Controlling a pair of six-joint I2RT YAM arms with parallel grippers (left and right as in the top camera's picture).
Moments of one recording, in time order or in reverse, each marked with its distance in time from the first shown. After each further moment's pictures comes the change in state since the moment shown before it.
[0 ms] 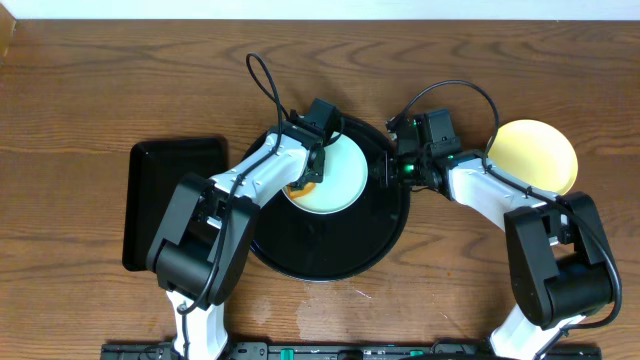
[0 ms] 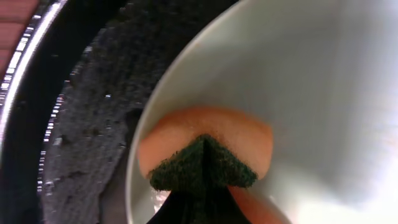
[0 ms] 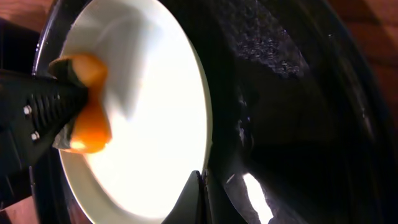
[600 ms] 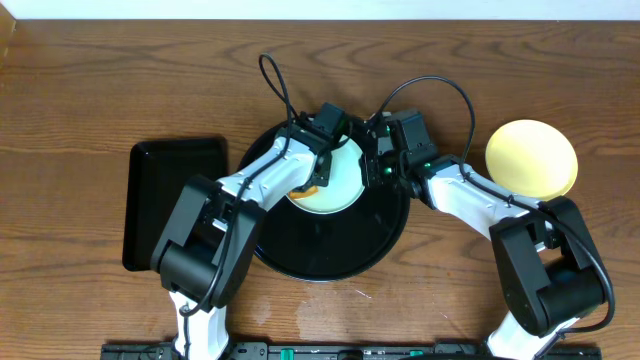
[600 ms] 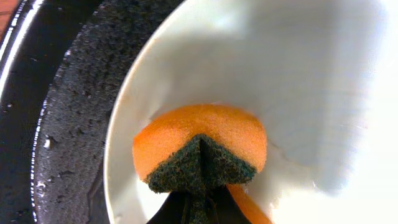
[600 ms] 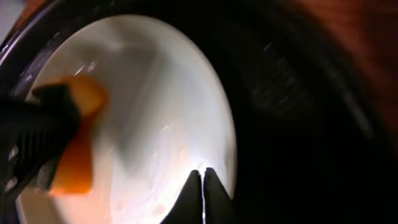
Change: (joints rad) left arm -0.045 0.000 -0.002 0.010 -0.002 0.036; right arm 0.126 -0.009 0.007 0.093 0.264 -0.047
